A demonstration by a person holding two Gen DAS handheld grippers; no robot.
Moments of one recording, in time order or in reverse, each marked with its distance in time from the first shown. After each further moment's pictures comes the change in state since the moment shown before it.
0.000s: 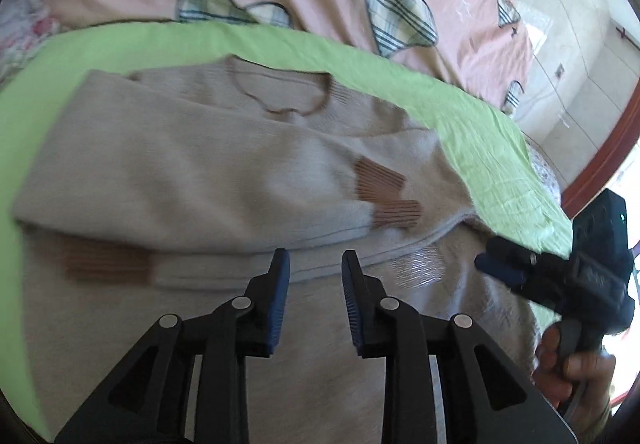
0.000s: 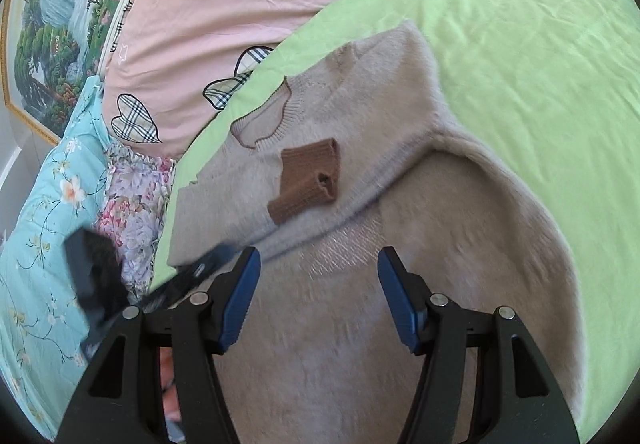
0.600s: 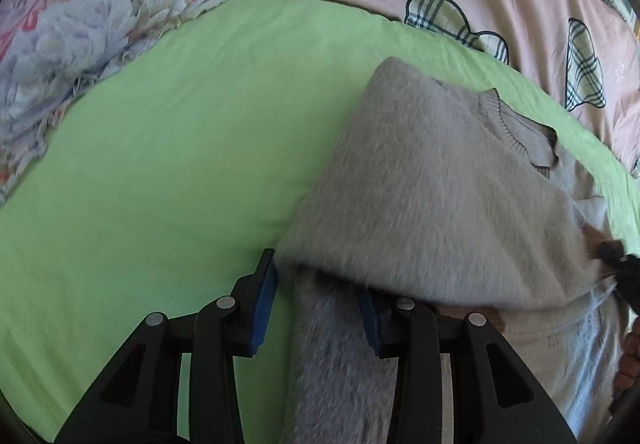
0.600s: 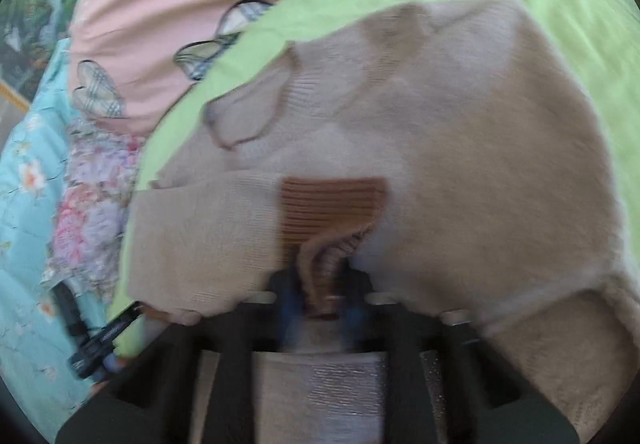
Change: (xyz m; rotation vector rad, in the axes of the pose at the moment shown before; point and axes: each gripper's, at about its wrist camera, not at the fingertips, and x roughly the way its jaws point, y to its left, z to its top) left arm 0.000 0.163 0.024 -0.196 -0.005 0.410; right arm 0.091 0.030 0.051 -0.084 0.069 0.012
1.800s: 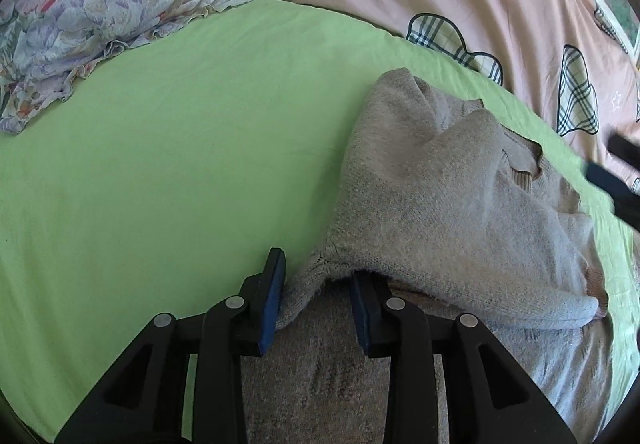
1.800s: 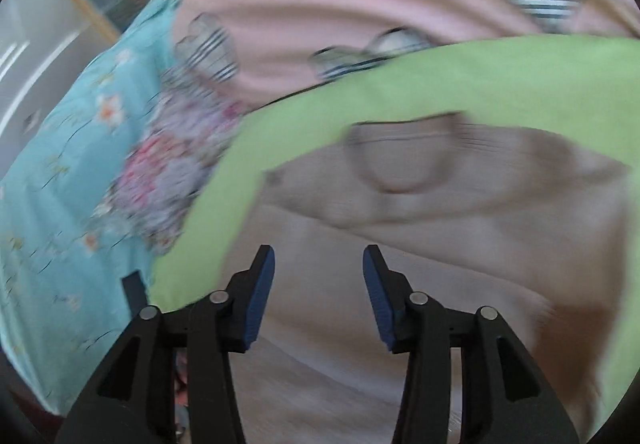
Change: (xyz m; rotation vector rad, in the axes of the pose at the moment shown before) left arm -0.024 -0.003 -0.046 -0.130 -0.075 -0.037; right arm 0.014 0.113 0.031 -0.346 0.162 0.221
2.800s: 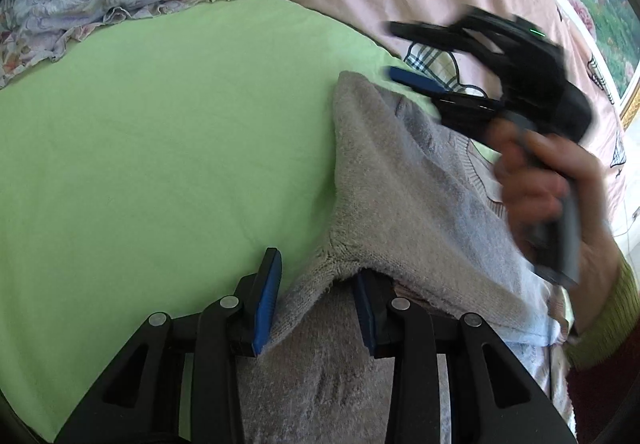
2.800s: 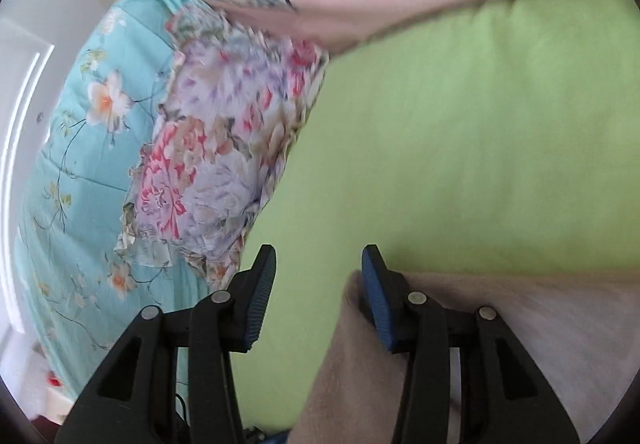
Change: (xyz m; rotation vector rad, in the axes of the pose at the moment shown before) left arm 0.003 0.025 0.001 -0.119 -0.016 -0.169; right arm 0.197 0.044 0.089 0.040 0.142 0.270
